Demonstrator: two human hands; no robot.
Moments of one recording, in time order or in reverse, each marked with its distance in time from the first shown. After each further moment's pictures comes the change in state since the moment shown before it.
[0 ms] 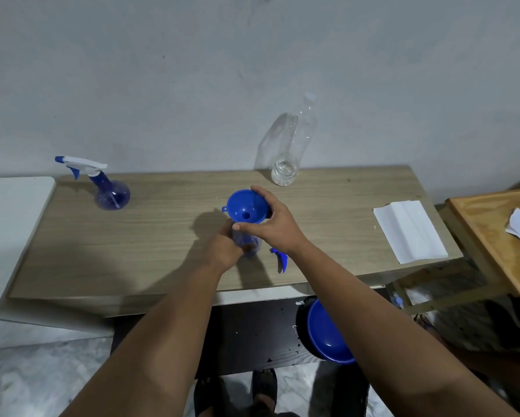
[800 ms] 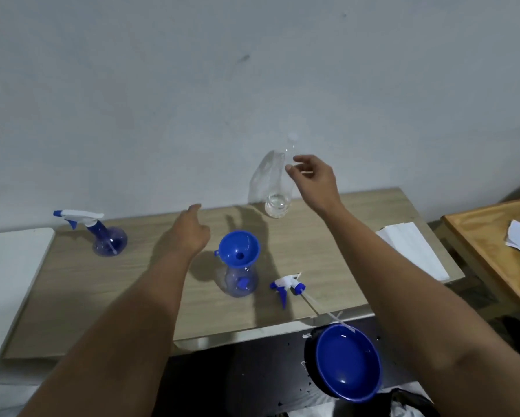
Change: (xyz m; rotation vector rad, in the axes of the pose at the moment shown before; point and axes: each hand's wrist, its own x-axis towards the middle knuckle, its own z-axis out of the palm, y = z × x) left_hand 0.053 0.076 -0.105 0.355 0.277 0.019; right_hand 0.082 -0.073 -0.122 -0.109 0.443 -0.047
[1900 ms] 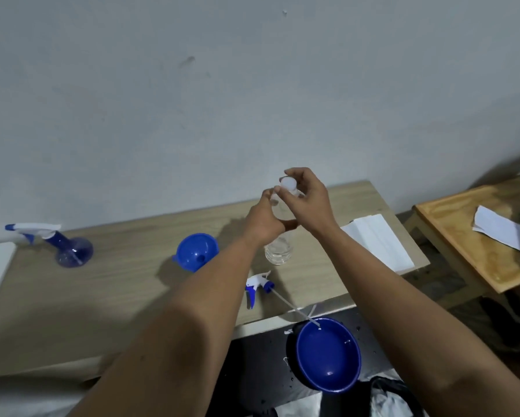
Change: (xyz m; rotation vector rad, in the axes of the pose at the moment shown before) left_hand -0.051 0.198 0.114 -0.333 -0.322 0.213; right_hand -0.032 0.049 -0.064 0.125 0.027 -0.112
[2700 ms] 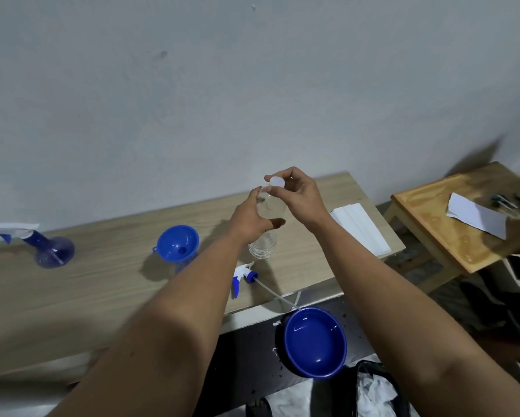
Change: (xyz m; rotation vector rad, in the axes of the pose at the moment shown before) left_hand -0.017 -0.003 0.017 -0.020 -0.046 0.043; right_hand -0.018 -0.001 -0.039 0.149 -0.096 0.104
